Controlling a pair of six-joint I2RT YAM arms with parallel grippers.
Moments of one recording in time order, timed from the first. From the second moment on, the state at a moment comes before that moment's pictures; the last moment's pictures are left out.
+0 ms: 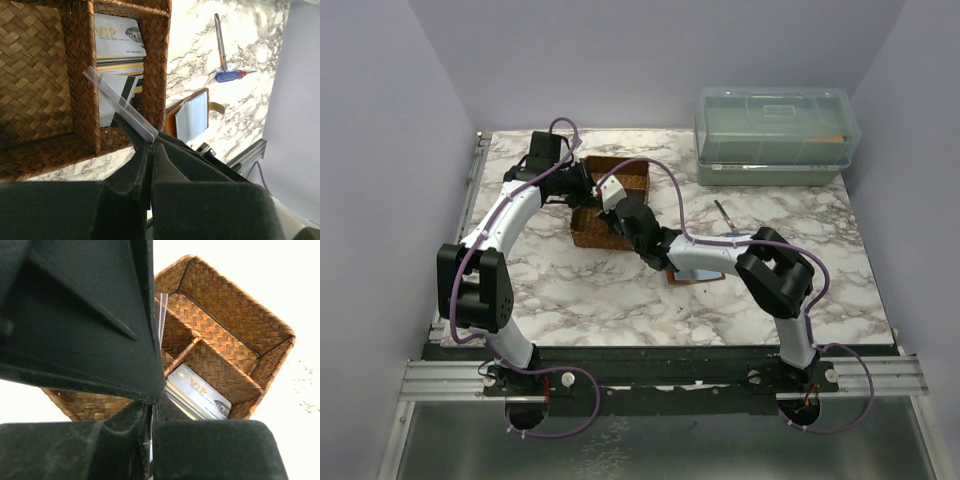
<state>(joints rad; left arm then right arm) -0.18 1.66 1.37 -0.56 0.56 -0.54 0.93 2.02 1.33 0.43 0.36 -0.14</state>
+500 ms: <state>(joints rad) -0.17 1.58 1.44 -0.60 0.56 -0.53 0.90 1.85 1.19 0.43 0.16 0.09</state>
